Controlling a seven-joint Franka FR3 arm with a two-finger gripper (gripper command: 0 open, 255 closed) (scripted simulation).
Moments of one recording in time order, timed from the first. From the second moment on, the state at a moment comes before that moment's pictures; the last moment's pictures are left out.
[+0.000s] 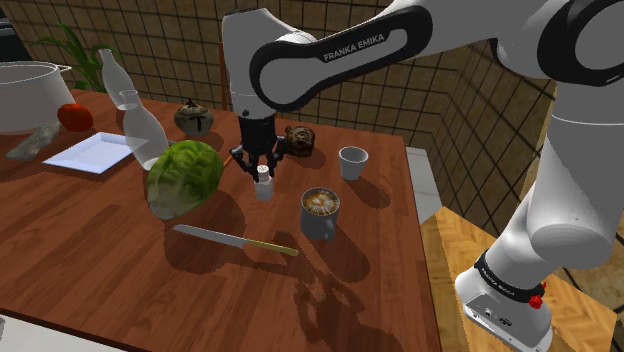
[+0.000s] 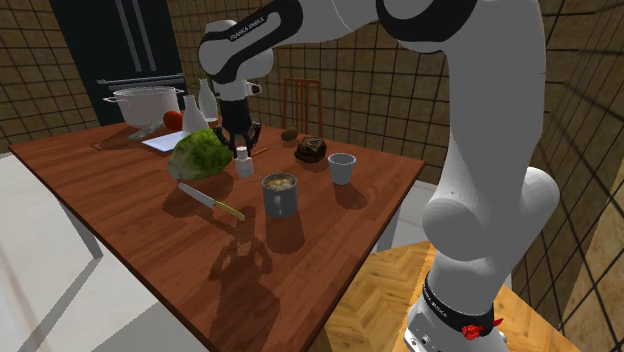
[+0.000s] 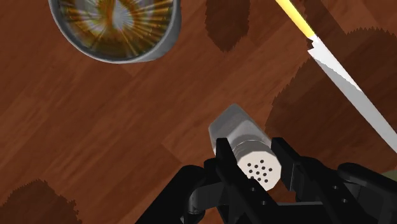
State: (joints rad) arm 0.23 0.31 0.48 -1.69 -0.15 1.93 0.84
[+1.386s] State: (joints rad) arm 0.23 0.23 0.49 -1.52 -0.11 1.69 0.81
